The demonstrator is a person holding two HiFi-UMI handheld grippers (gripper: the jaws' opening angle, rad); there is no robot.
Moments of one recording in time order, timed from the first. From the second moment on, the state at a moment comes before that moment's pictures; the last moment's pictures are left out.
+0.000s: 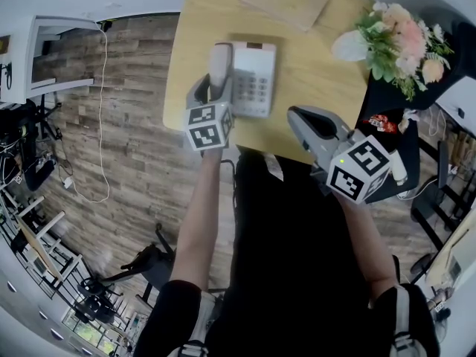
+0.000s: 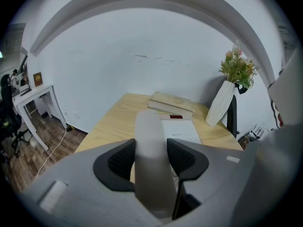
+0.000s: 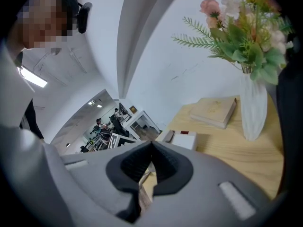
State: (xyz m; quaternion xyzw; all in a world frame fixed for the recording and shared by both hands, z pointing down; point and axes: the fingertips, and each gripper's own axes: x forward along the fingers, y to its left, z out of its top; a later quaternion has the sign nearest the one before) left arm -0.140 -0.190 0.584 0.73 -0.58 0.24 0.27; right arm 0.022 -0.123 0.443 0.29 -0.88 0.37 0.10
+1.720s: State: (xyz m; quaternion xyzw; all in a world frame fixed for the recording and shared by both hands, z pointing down) left arm -0.136 -0.196 0.591 0.73 -0.58 0.30 0.22; right arm 0.023 -0.128 0.447 0.29 -0.87 0.38 0.10
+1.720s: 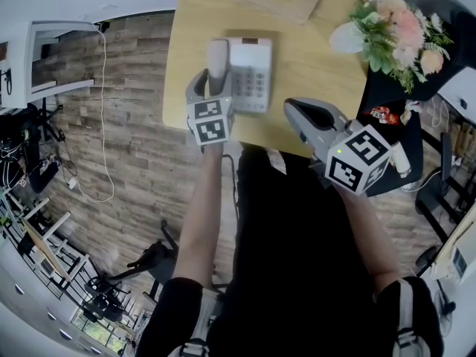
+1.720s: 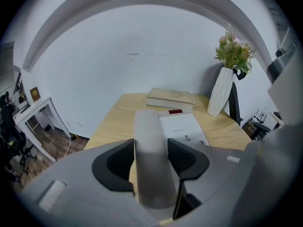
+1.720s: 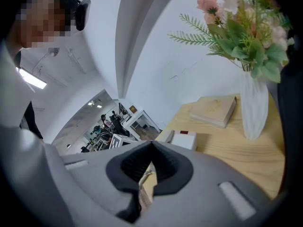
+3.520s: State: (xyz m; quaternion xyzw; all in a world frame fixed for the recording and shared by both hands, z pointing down) left arm -0.179 -0.172 0.445 0.80 -0.54 0.24 0.14; right arm -0.021 -0.132 0.392 0.32 -0.87 0.36 0.05
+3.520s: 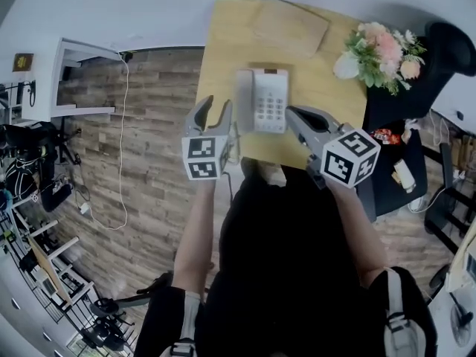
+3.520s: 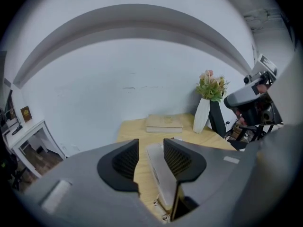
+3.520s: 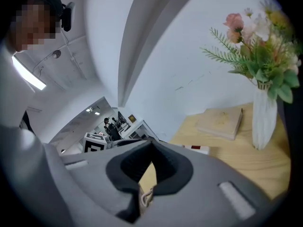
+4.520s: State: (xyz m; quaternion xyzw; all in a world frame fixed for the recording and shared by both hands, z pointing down) left arm -0.200 -0.126 0.376 0.89 -0.40 0.17 0.09; right arm -0.067 -0.067 0.352 0.48 -0.83 0.28 0.04
